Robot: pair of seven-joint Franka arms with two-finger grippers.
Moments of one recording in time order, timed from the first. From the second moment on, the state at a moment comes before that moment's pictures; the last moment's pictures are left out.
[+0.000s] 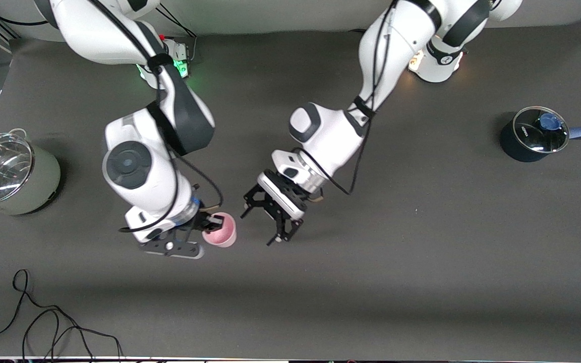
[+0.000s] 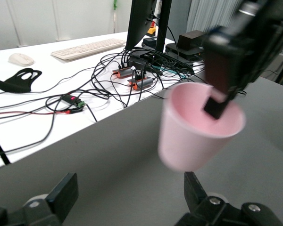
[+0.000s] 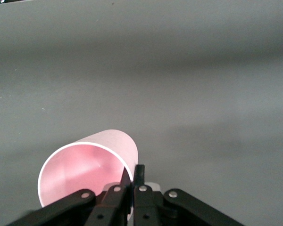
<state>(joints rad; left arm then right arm) -0.59 0.80 -0.25 -1.31 -0.93 3.12 0.99 0.44 0.62 -0.07 -1.15 0.03 1.84 0.51</state>
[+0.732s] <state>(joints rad) -0.07 0.53 -0.24 -1.29 -0.77 2.06 0.98 0.12 0.60 -0.08 -1.19 0.03 1.78 -0.07</state>
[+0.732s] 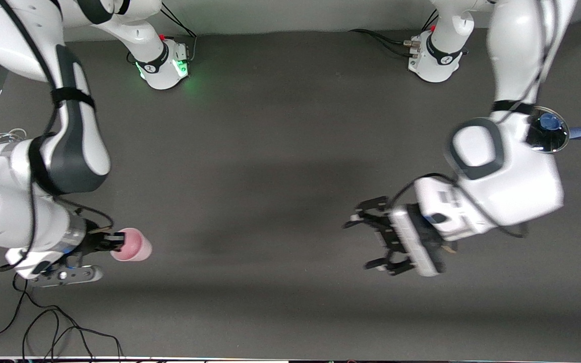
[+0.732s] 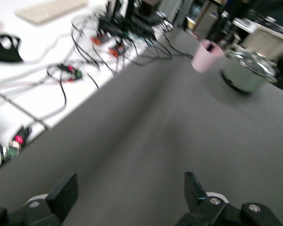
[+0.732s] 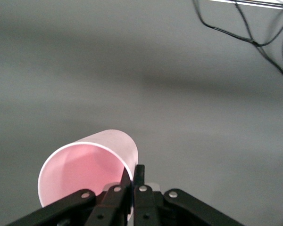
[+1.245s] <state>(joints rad) 0.05 0.35 -0.20 -1.29 -0.45 1.55 0.68 -0.17 0.62 -0.08 -1.40 0.08 1.99 -0.57</state>
